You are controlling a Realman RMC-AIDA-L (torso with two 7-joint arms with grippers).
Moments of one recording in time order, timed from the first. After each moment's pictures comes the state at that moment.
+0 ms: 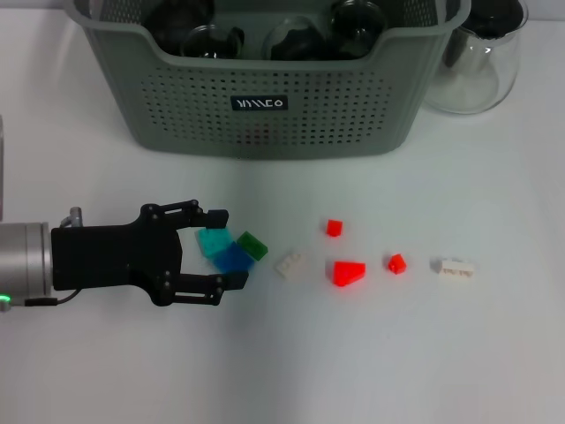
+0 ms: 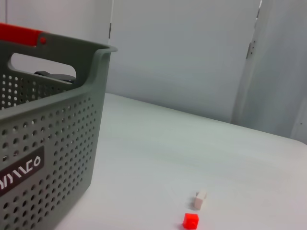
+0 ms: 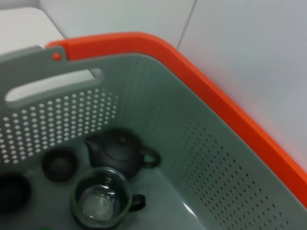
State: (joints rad) left arm -0.38 -2.16 0.63 0.76 2.14 1.72 -1.17; right arm 1.26 2.07 -1.02 -0.86 -2.76 -1.17 2.36
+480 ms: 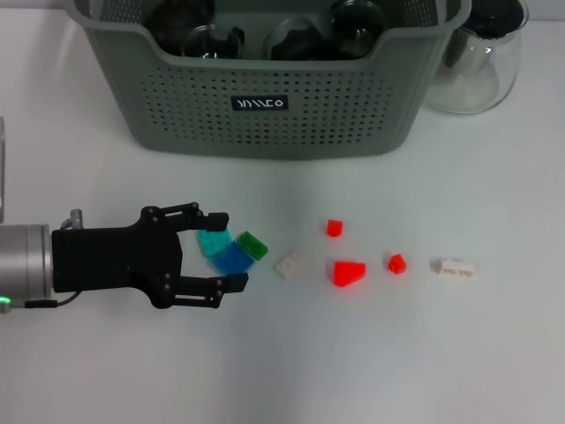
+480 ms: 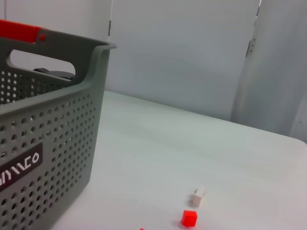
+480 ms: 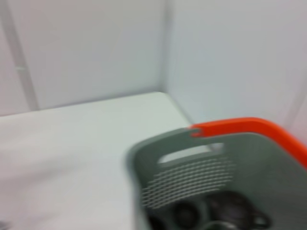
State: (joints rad) left arm -0.38 -2.16 0.63 0.76 2.15 1.72 -1.17; right arm 1.06 2.03 -1.01 -1.31 -2.32 -1.60 2.29
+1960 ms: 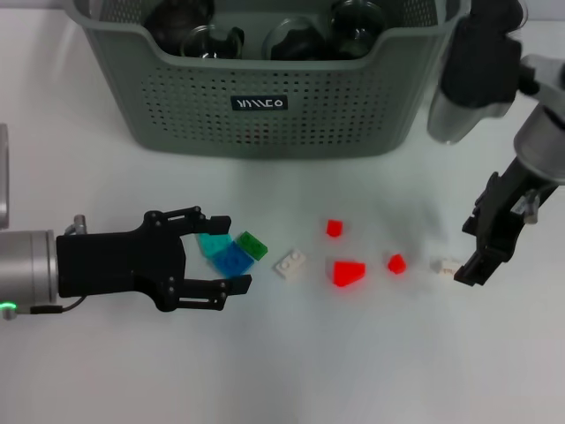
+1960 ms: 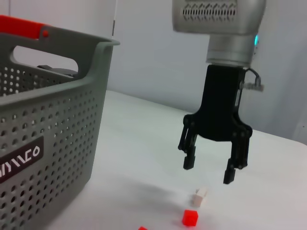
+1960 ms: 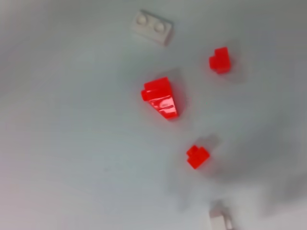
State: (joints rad) left arm -0.37 -2.17 0.63 0.74 2.14 1.70 -1.17; right arm 0.85 2.10 -1.34 -1.01 -2.75 -1.73 2.19
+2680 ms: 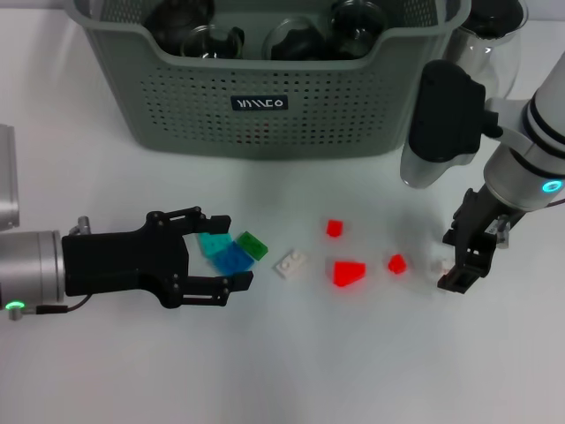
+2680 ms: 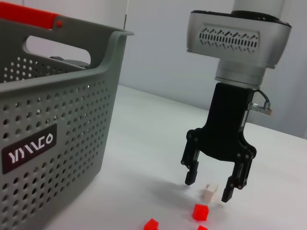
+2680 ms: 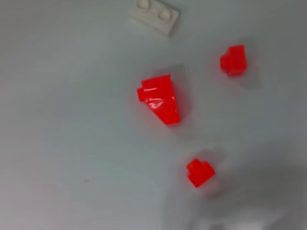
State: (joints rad) left arm -0.38 -2.17 0.63 0.70 2.14 1.65 -1.16; right arm 0.80 2.11 -1.54 -0.98 -2.70 -1.54 2.21
